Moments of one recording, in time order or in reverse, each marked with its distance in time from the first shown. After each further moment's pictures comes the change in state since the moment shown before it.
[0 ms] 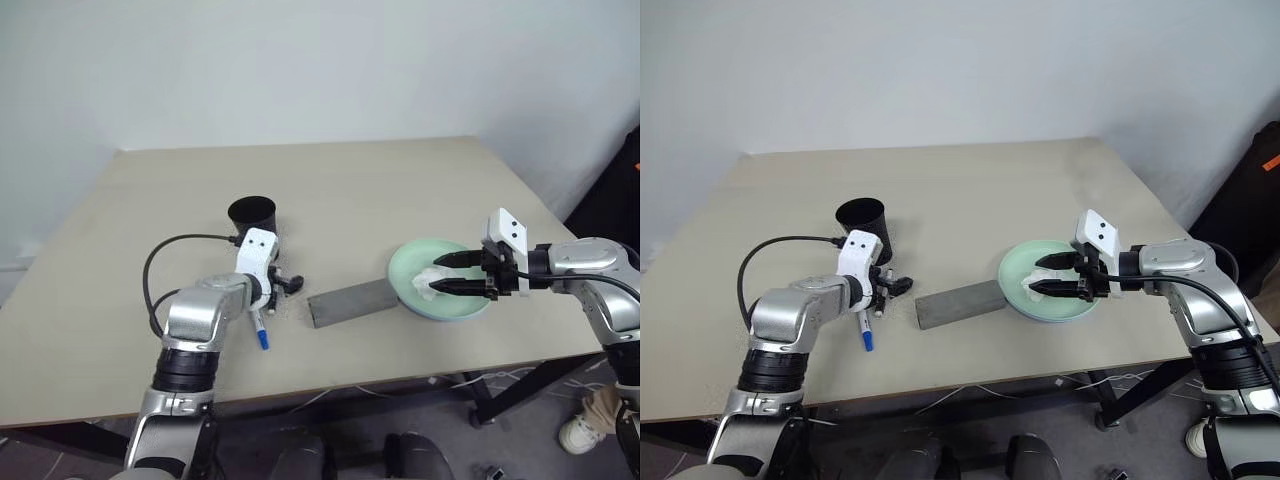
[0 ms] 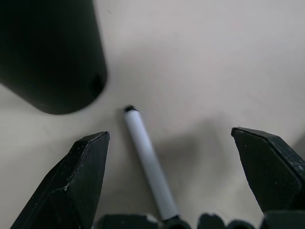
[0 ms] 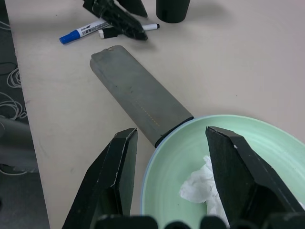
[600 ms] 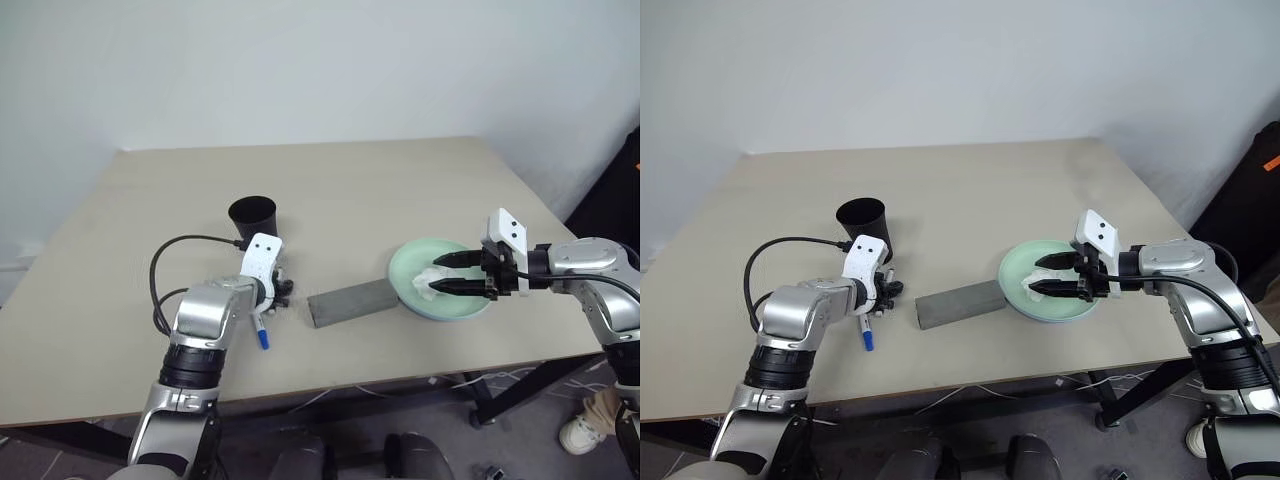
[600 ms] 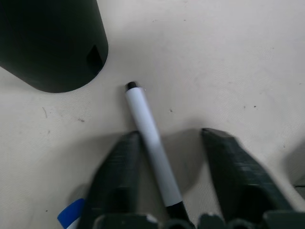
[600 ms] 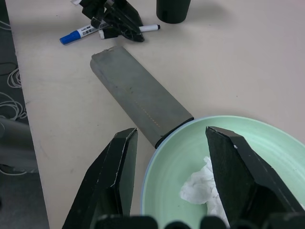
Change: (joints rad) left arm -0.021 -0.001 -0.027 0.012 0.006 0.072 0.036; right arm 0.000 0.002 0.000 0.000 -0.001 -0.001 0.000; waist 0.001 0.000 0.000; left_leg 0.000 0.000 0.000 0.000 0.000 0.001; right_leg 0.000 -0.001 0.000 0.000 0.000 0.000
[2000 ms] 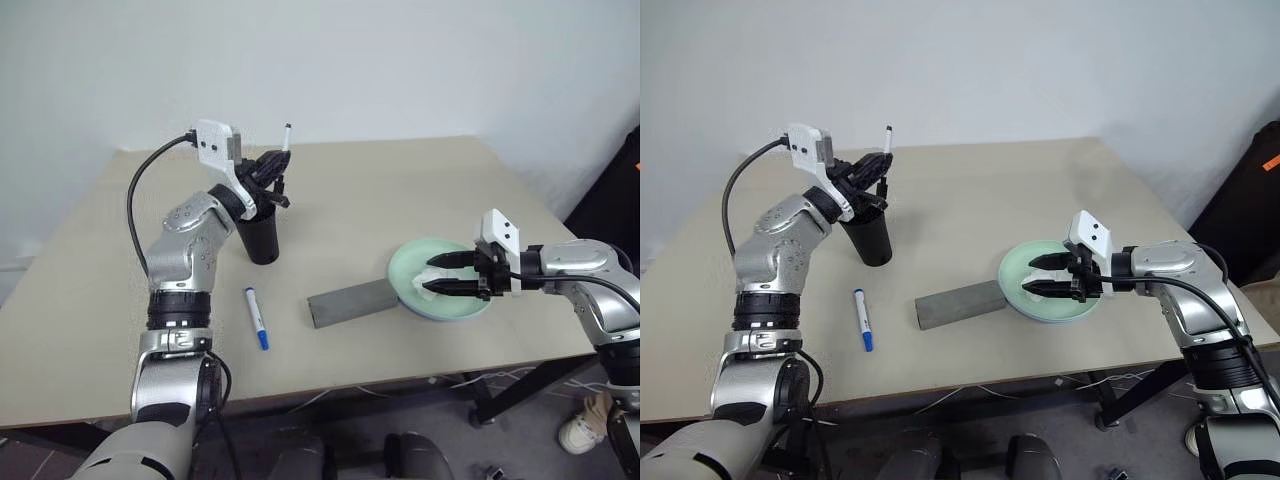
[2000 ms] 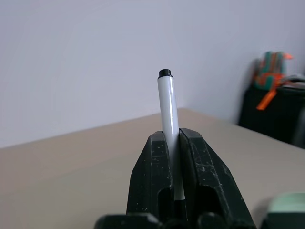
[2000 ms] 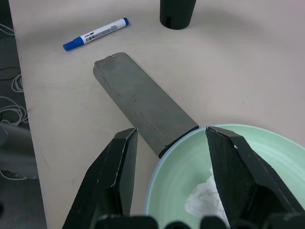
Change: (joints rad) left arm -0.294 0.019 0.226 0.467 -0.175 -0.917 -0.291; right arm -0.005 0.033 0.009 -0.004 0.000 0.003 -0.010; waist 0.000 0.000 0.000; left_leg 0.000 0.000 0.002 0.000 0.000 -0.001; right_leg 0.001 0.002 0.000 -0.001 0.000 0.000
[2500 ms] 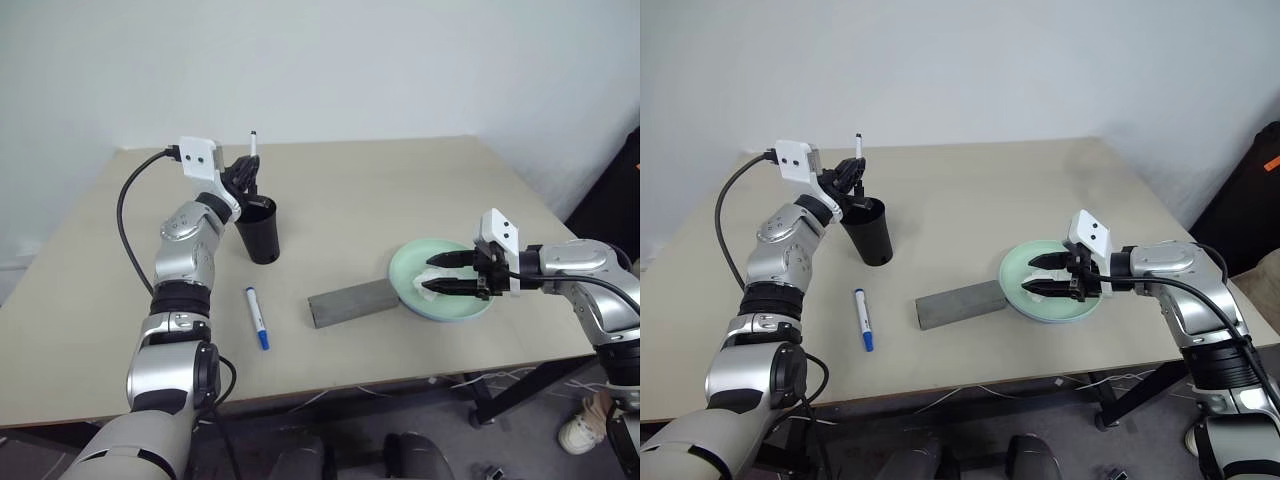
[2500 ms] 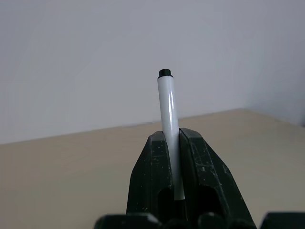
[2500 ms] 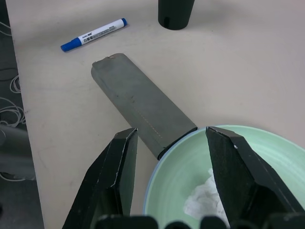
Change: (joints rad) left arm -0.066 0.021 0.026 0.318 0.061 -0.267 0.055; right arm 0.000 0.001 0.000 -0.004 0.001 0.007 -0.011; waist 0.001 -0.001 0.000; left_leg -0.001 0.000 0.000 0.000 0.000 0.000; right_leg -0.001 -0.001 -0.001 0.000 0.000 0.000
